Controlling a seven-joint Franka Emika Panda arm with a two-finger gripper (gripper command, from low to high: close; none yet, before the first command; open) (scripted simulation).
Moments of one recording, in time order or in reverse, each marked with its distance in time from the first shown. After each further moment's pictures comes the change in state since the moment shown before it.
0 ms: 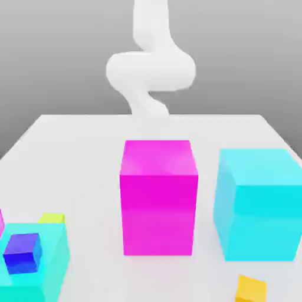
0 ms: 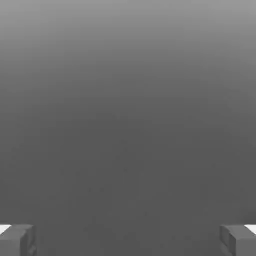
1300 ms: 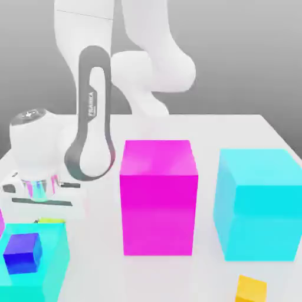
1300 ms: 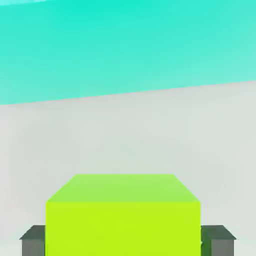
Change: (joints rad) arm -0.293 1.040 -0.196 -0.328 0.482 0.618 -0.879
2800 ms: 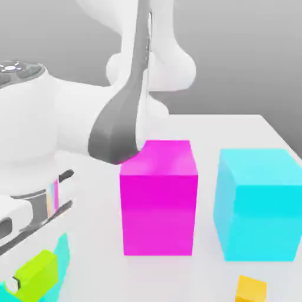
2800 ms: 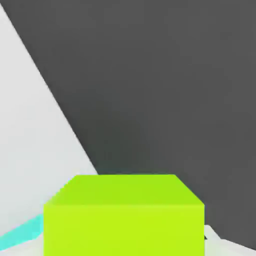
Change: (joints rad) arm 0.332 -0.006 0.058 0.549 -0.527 -0.508 -0.328
